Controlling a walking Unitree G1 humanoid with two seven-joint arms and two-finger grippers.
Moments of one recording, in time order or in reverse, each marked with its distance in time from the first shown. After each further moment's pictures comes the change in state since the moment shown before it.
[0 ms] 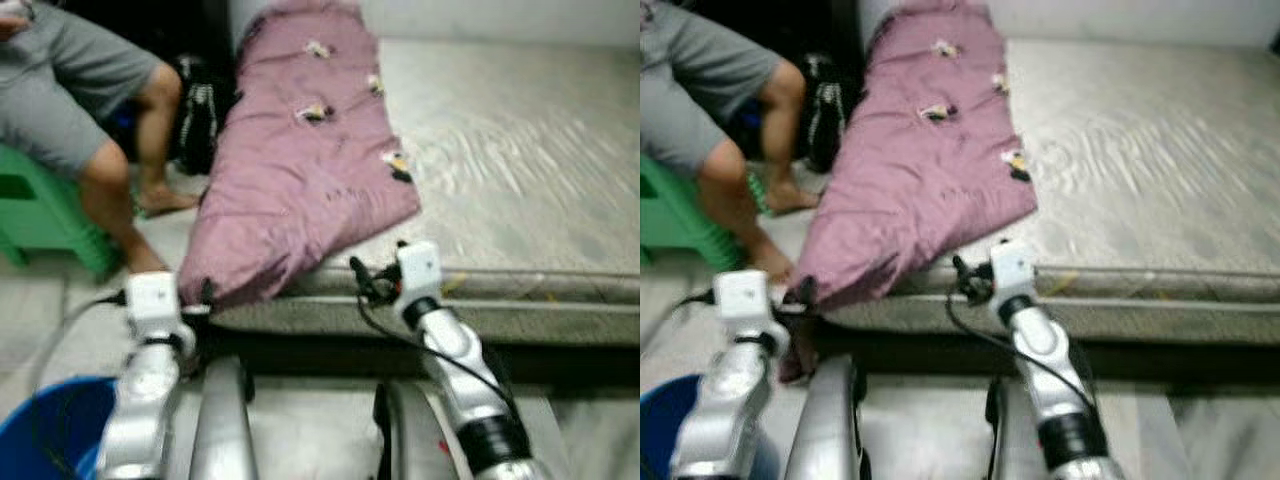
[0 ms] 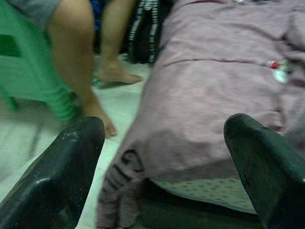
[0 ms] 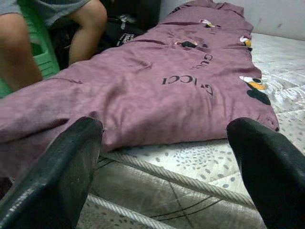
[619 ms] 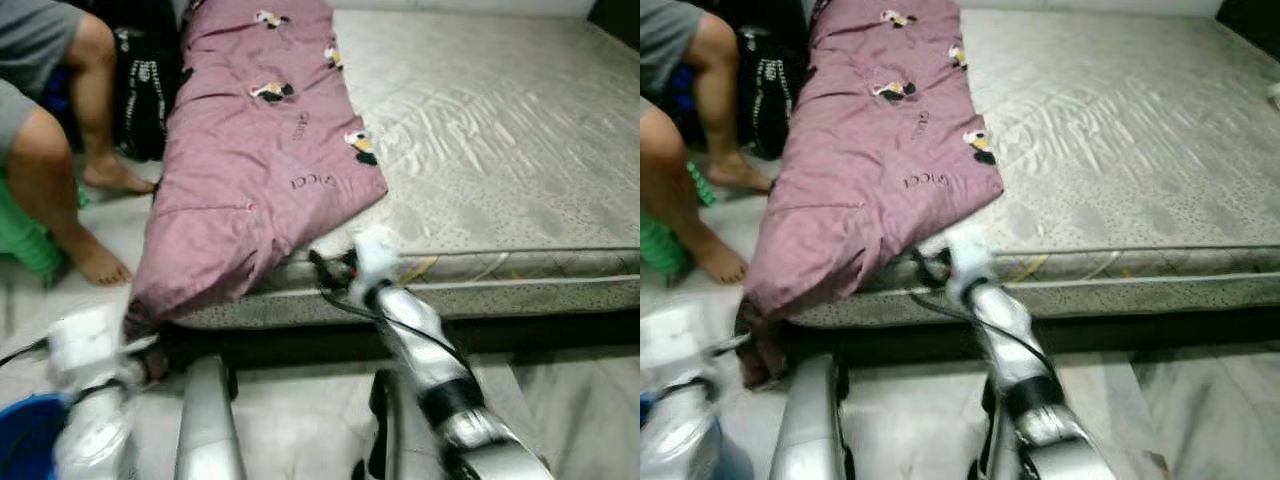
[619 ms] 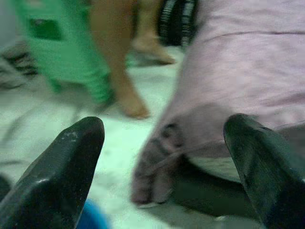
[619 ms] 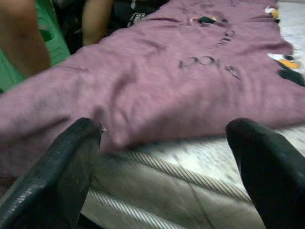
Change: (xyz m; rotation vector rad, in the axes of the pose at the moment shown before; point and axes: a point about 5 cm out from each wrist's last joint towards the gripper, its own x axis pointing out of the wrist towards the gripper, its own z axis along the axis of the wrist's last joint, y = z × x) left arm -0.062 0.050 0.000 0.035 -0.014 0.271; right arm 0.050 0.048 0.021 0.079 -0.001 0.188
